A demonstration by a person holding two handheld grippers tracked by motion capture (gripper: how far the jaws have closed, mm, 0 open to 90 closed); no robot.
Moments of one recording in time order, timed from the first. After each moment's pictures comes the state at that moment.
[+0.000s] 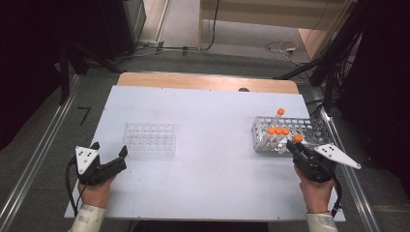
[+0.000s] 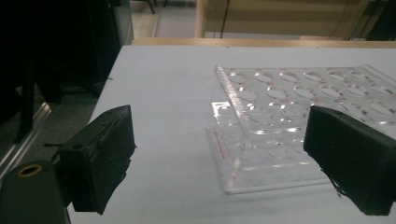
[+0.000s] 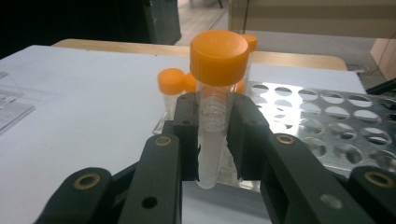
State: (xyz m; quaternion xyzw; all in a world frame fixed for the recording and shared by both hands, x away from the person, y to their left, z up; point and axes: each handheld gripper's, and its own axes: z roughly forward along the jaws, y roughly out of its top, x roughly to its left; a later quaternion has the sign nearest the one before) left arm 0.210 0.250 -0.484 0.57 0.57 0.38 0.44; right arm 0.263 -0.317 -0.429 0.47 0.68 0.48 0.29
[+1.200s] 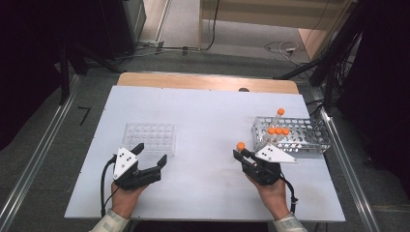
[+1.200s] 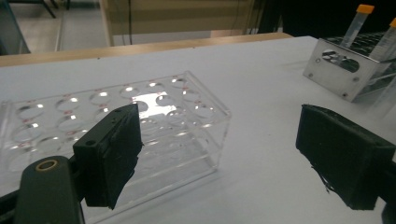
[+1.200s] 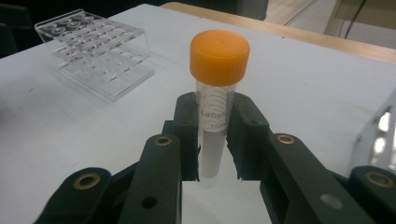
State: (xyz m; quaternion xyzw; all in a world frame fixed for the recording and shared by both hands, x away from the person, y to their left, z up) left arm 0.210 0.163 -0.466 0.66 0.46 0.29 0.52; right arm 0.259 -0.197 -0.447 0.35 0.77 0.49 0.20
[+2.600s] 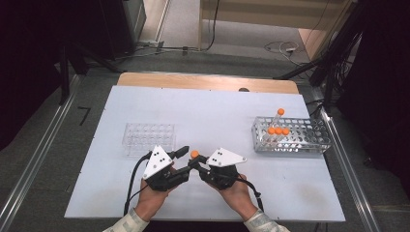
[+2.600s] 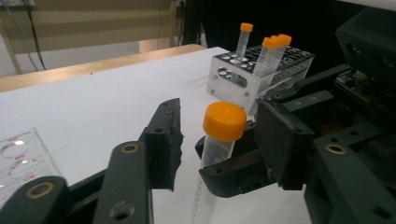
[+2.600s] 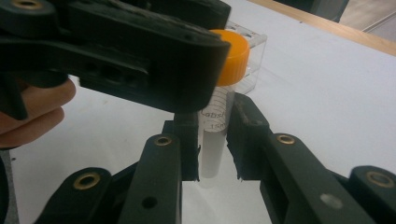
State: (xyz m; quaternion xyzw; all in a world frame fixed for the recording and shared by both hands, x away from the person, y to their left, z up) left arm 0.214 0.096 -0.445 0.70 0.36 0.22 0.57; right arm 0.248 -0.098 -0.452 0.25 0.83 0.48 0.15
